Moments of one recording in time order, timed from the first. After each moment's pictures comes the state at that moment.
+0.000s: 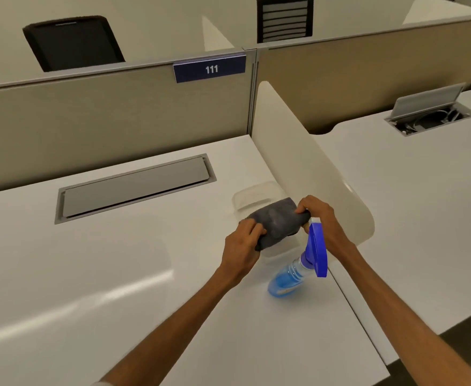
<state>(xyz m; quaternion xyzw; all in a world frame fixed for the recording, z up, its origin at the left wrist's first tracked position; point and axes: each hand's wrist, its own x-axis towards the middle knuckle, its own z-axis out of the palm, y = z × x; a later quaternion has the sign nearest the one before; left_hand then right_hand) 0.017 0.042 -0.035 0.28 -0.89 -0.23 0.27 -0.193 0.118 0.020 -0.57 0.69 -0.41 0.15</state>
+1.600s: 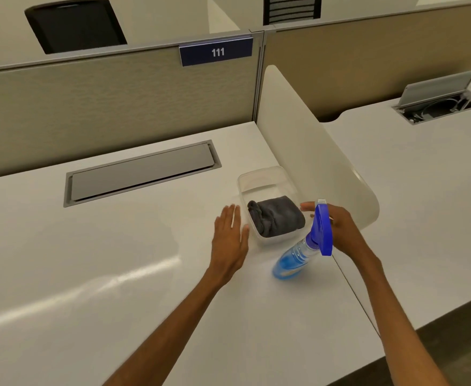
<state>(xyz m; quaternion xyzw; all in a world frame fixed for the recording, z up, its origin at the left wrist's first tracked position) 0.057 0.046 -0.072 0.43 -0.84 -0.27 0.19 -0.169 0.166 0.032 -0.49 0.77 -0.32 0.27</state>
